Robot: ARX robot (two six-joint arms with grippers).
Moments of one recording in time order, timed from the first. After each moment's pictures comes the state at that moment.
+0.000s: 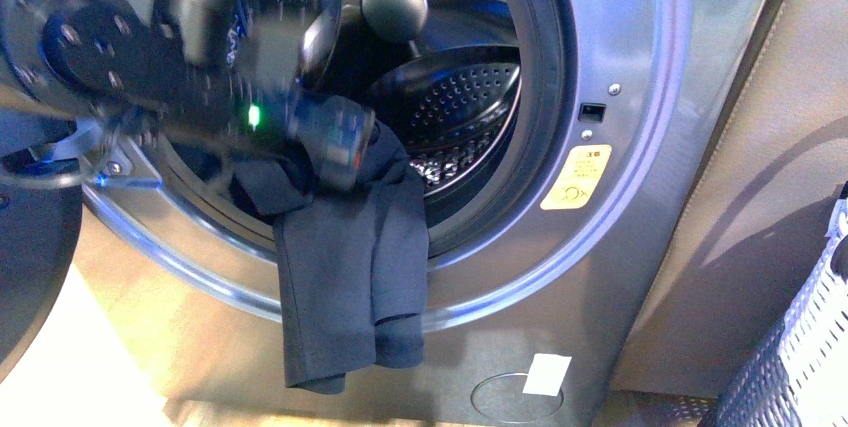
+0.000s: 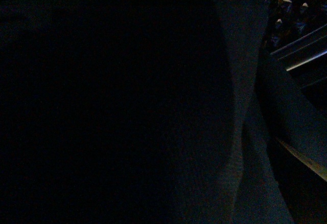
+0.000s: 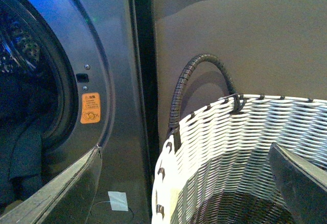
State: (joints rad) left arm -0.19 2.06 1.26 0.23 0.08 0.19; right arm 0.00 0.00 0.01 0.00 0.00 0.00
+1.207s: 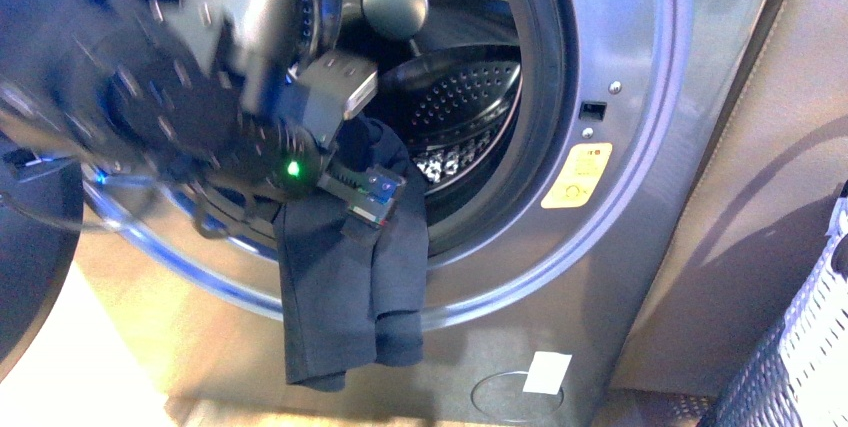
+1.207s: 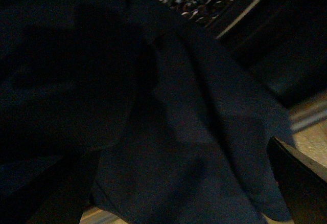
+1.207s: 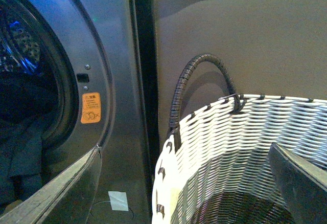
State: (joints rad) left arm -0.32 1.97 1.17 0.18 -0.05 0.34; right arm 0.00 0.00 0.01 0.00 0.00 0.00
